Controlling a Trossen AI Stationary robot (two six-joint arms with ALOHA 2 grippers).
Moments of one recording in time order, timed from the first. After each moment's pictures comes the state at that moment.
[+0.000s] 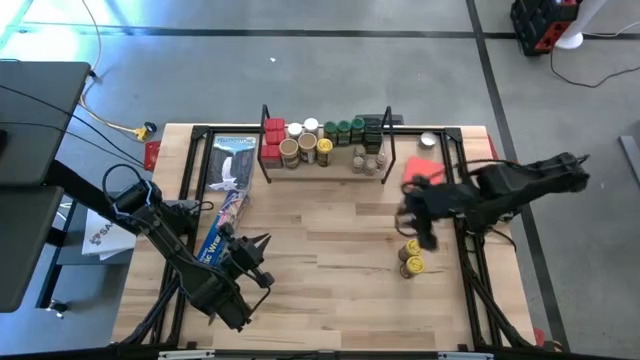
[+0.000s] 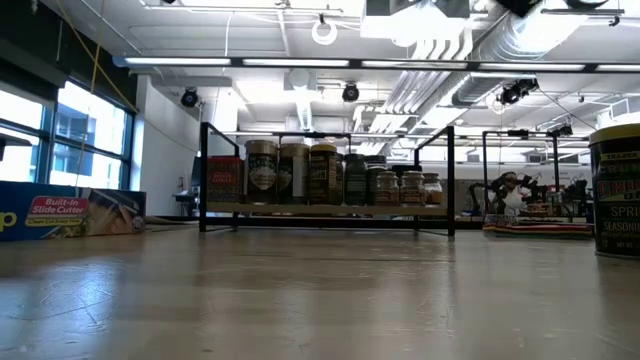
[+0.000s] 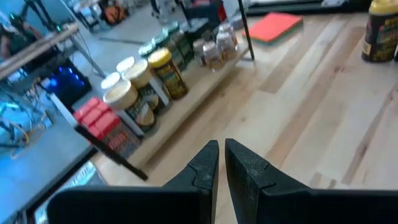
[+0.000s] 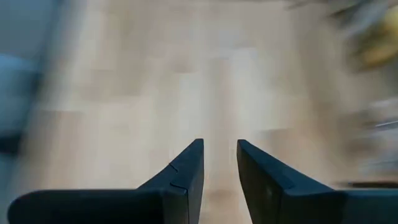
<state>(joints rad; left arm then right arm) -0.80 1.74 1.44 -1.54 -1.17 -1.49 0.27 1.08 1.18 -0.97 0.16 0.24</state>
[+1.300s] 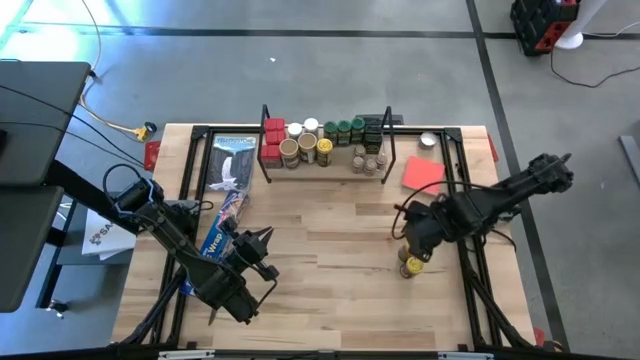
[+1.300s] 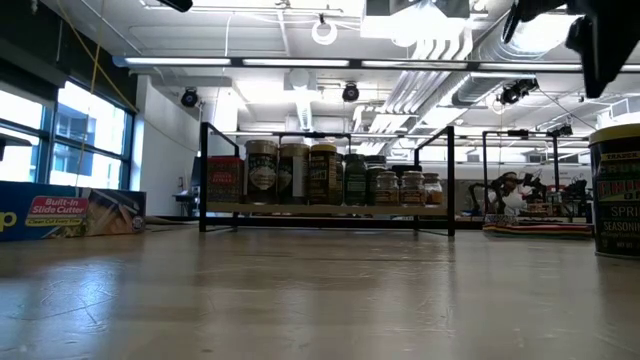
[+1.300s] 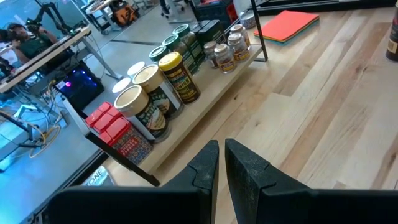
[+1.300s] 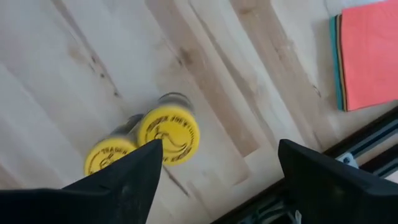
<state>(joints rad) -0.75 1.74 1.44 -1.54 -1.19 -1.45 0.43 1.30 1.18 -1.42 0.16 0.96</state>
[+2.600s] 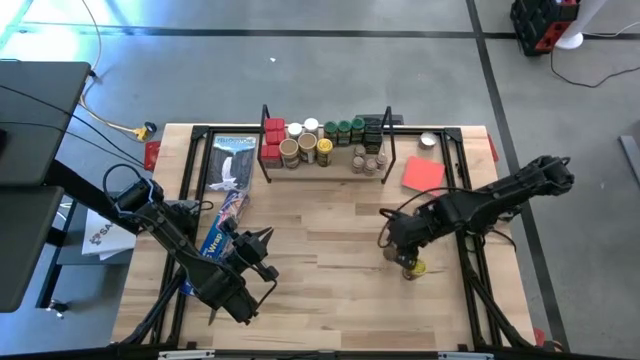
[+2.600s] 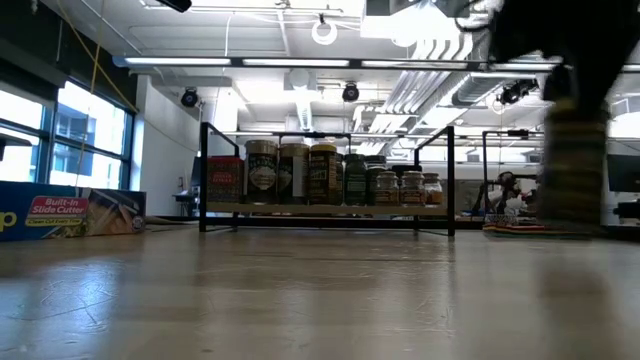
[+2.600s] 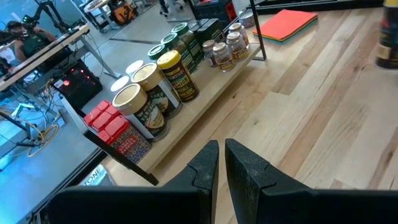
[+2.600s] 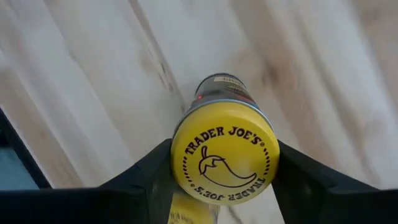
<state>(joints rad) -0.75 1.74 1.44 -1.54 -1.19 -1.45 0.32 1.30 0.96 -0.97 -0.04 0.82</state>
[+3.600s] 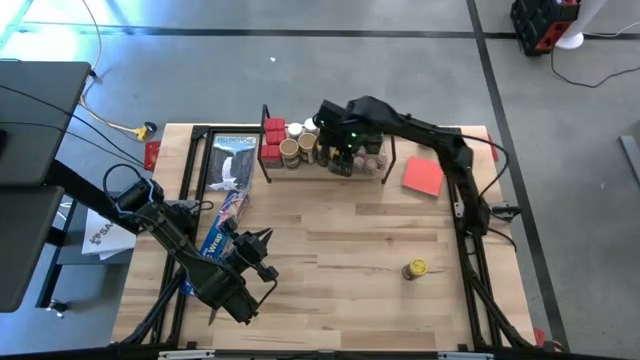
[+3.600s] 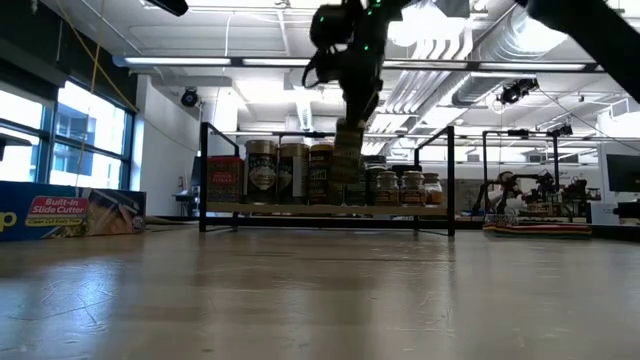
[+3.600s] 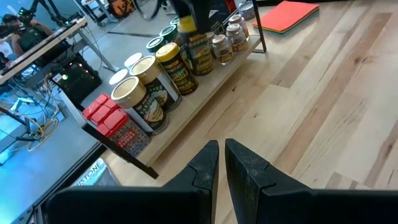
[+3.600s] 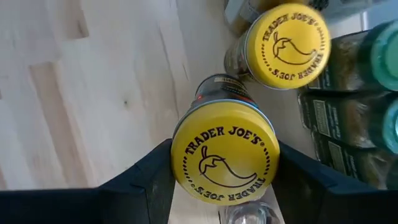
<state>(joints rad) -0.75 1.74 1.44 -1.54 -1.16 -1.45 -0.37 2.11 2.16 -1.38 -0.01 -0.20</state>
